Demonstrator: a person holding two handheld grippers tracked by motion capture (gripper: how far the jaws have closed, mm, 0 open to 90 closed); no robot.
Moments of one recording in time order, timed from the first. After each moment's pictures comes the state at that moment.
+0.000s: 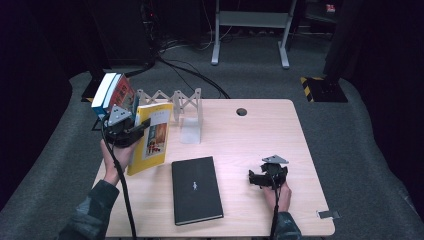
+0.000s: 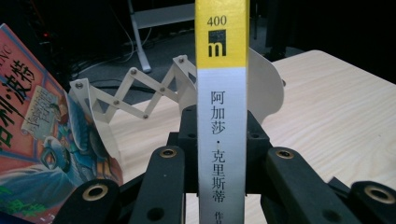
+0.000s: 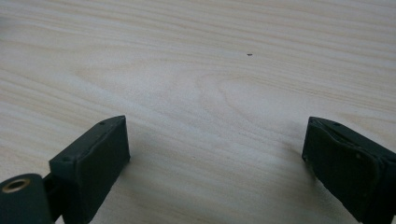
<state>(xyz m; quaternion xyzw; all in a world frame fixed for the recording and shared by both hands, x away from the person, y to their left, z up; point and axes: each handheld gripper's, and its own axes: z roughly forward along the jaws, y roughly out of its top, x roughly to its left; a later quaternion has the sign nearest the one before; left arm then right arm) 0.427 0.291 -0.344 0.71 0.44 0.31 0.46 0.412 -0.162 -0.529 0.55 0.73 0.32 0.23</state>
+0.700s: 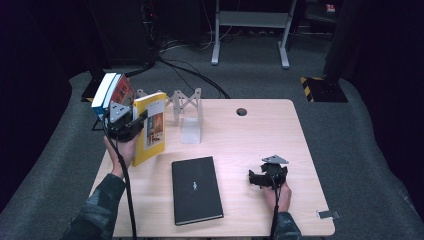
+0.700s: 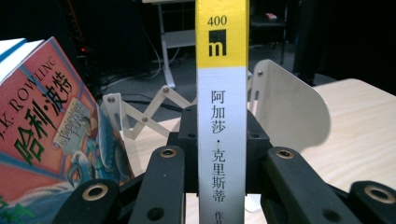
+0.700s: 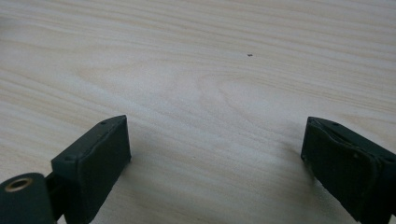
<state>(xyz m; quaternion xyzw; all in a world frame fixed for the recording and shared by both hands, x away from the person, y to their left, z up) 0.450 0.294 -0.356 0.65 0.47 0.36 0.47 0.412 -0.162 -0.529 0.55 0.74 0.32 0.24</state>
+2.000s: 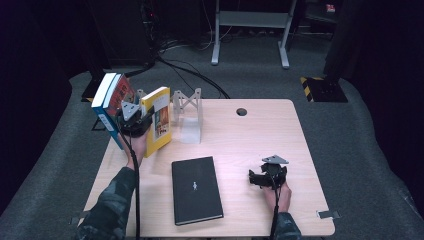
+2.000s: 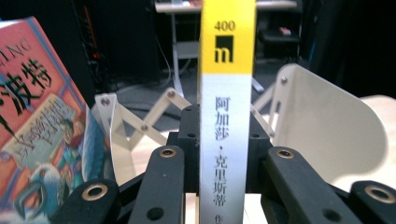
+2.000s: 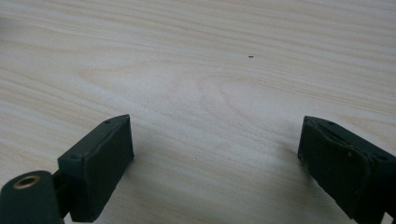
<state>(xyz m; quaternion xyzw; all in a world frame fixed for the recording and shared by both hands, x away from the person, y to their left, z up) 0.481 0.282 -0.387 0.64 0.48 0.37 0.48 0.412 -0.162 -0.529 0.54 0.74 0.33 0.24</state>
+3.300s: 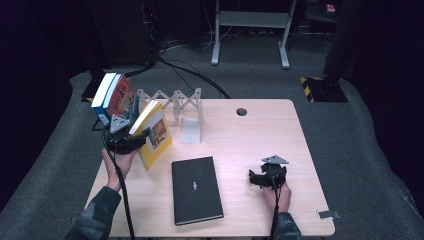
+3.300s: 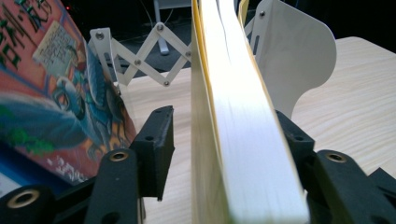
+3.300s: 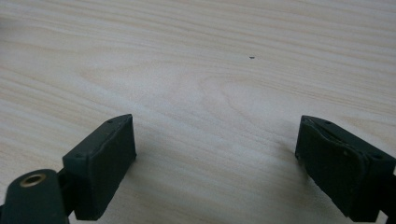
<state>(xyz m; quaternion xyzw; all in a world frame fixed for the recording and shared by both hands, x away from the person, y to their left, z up) 0.435 0.303 -0.382 0.70 0.49 0.30 0.43 0.412 -0.162 -0.529 0.54 0.74 0.33 0.24</state>
